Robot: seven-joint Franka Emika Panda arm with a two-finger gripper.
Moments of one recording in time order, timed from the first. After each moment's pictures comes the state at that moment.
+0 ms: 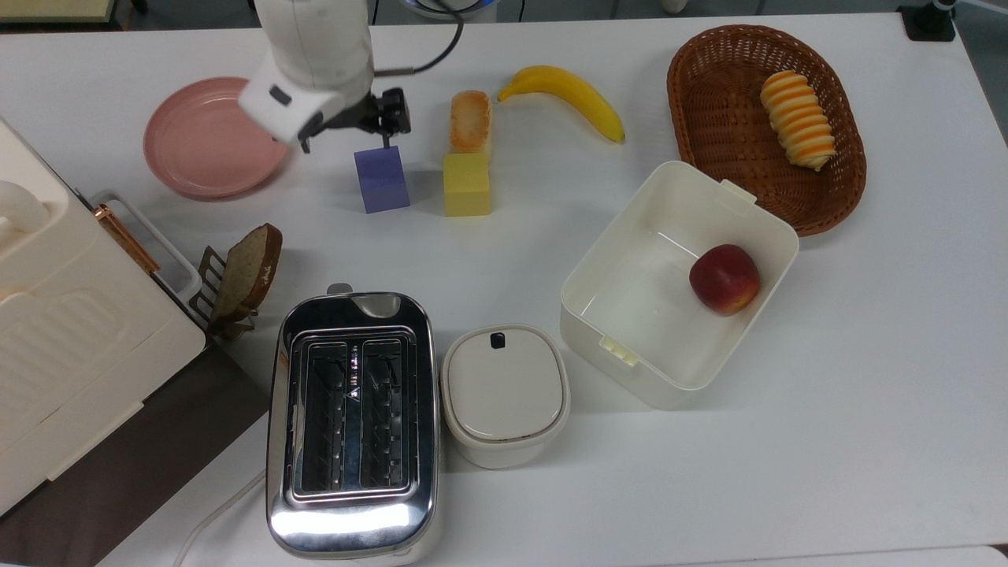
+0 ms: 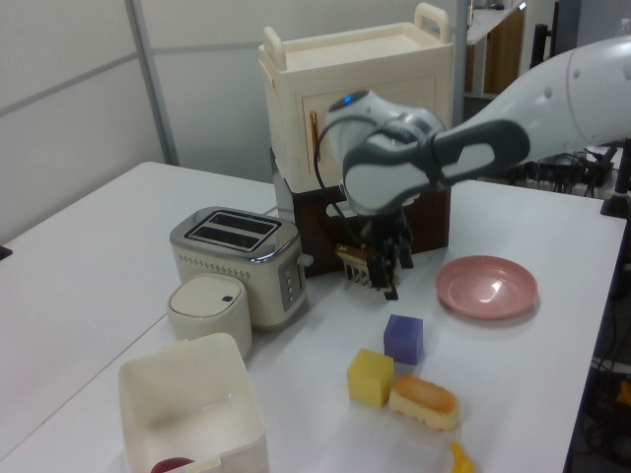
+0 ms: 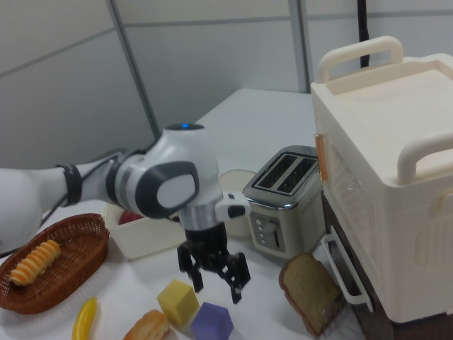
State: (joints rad) arm -0.01 0.19 -0.10 -1.82 -0.13 1.83 -0.23
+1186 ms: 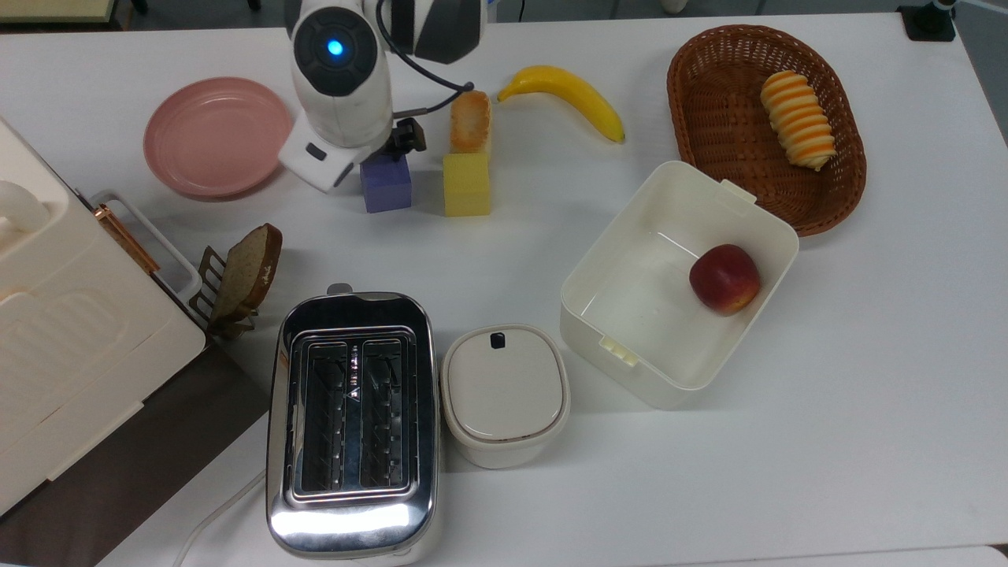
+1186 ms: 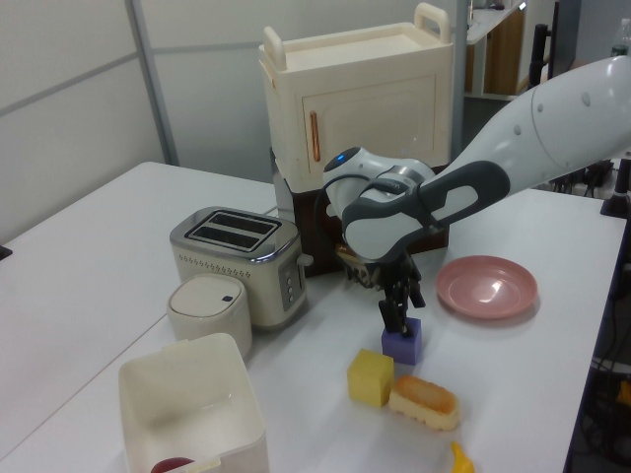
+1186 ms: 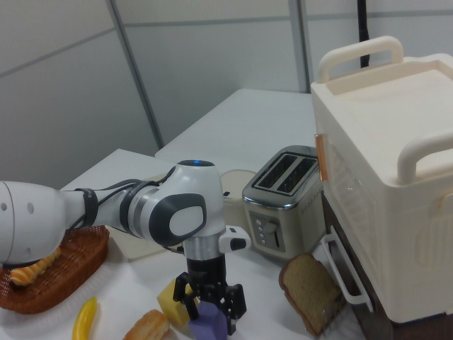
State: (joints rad) arm 0.01 0.27 -0.10 -1.90 -0.14 1.86 -0.25
